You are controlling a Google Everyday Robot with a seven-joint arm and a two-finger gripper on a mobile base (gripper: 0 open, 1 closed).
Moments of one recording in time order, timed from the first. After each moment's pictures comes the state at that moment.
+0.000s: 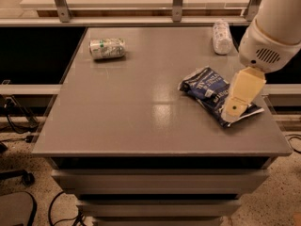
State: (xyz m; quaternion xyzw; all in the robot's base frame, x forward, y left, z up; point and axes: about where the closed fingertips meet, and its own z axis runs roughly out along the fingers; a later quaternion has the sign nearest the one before) arm 0.469 -0.192 0.932 -0.54 0.83 -0.01 0.12
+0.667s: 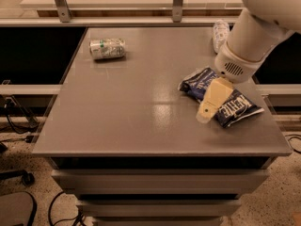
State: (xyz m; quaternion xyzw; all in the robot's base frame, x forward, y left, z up) arm 0.504 -0.169 0.878 -0.49 0.86 0.02 0.12
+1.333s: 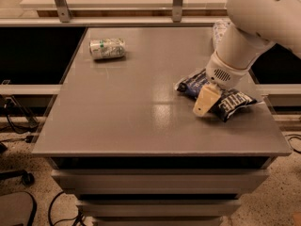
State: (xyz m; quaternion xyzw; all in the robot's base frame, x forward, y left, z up) arm 0.523 -0.158 0.841 -0.48 0.87 0.04 0.10
